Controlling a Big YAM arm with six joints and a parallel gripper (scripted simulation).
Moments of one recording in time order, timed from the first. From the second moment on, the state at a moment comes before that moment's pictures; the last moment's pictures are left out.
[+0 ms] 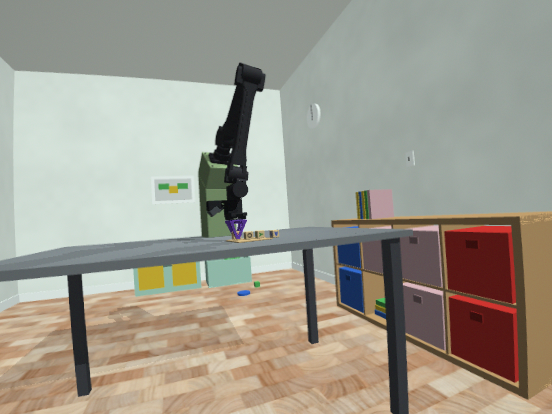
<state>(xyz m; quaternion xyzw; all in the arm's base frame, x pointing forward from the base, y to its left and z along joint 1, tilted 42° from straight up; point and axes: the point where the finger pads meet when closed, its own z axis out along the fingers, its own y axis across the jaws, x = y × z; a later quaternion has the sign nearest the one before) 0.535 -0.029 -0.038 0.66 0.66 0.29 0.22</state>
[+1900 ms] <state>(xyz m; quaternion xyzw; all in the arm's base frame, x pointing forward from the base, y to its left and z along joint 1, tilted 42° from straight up) 0.537 -0.029 -0.040 0.66 0.66 0.29 0.22</state>
